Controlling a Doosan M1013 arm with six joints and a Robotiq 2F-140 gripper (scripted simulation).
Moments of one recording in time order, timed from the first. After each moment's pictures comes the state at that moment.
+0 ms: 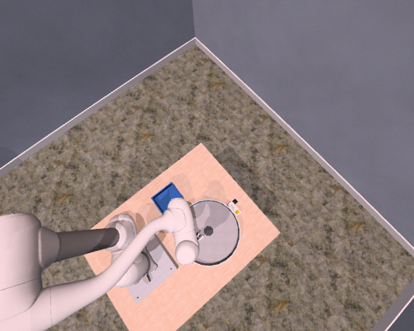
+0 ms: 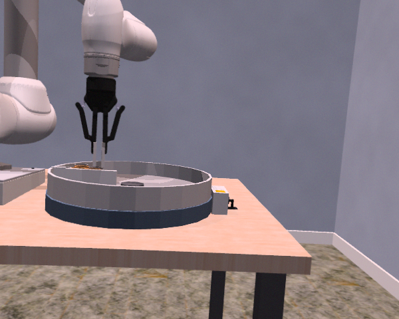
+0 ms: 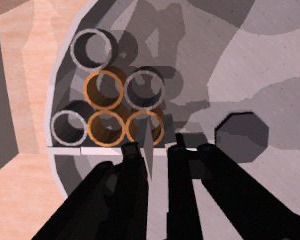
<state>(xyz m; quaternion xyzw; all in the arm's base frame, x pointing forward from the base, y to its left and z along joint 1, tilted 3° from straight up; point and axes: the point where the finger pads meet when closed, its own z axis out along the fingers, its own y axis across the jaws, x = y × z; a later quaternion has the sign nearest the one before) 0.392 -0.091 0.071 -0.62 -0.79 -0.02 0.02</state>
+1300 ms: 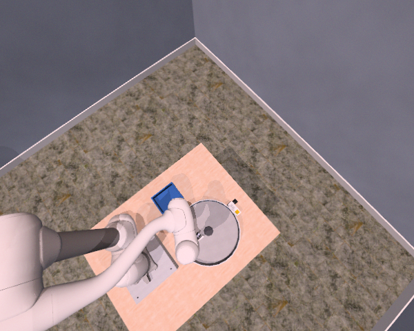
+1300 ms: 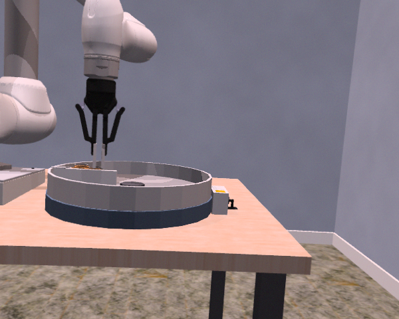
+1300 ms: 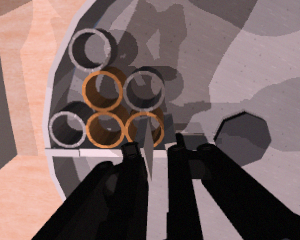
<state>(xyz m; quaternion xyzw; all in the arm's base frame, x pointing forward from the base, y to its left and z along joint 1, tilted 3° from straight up) 0.392 -0.090 0.067 -0.62 -0.79 -0.02 0.02</state>
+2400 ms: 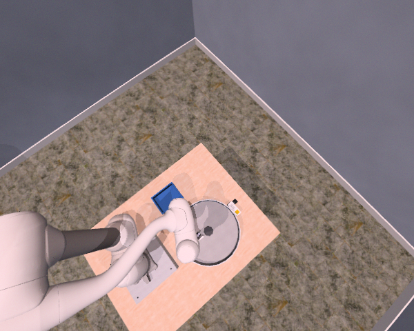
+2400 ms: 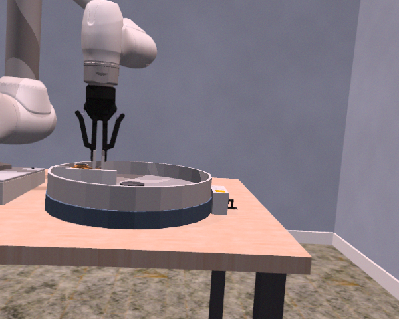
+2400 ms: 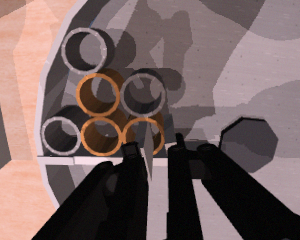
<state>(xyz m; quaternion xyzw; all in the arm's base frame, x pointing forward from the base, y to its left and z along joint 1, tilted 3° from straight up) 0.391 -0.089 0.050 -0.62 -0.79 -0.02 0.02</state>
